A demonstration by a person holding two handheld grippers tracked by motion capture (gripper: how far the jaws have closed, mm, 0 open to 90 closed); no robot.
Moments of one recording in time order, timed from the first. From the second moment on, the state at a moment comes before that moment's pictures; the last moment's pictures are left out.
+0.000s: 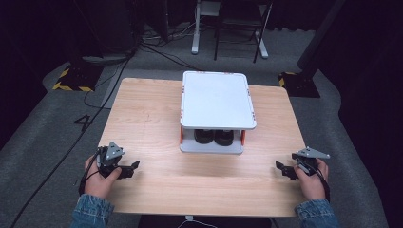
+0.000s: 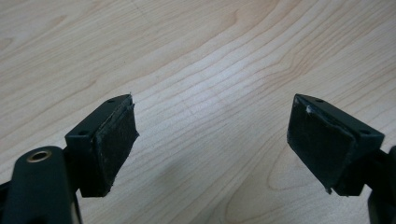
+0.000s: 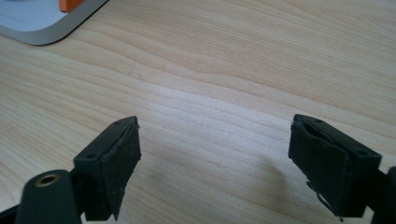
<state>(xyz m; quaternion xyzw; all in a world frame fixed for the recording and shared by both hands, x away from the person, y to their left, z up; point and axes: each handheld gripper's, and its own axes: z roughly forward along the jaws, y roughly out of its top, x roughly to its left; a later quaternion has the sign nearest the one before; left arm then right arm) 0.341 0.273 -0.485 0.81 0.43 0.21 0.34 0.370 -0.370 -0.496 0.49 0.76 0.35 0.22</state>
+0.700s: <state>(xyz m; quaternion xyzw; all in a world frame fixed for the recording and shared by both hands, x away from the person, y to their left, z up) 0.339 0.275 -0.487 0.80 0.46 0.18 0.33 0.376 -0.358 -0.506 0.53 0.75 0.32 0.23</state>
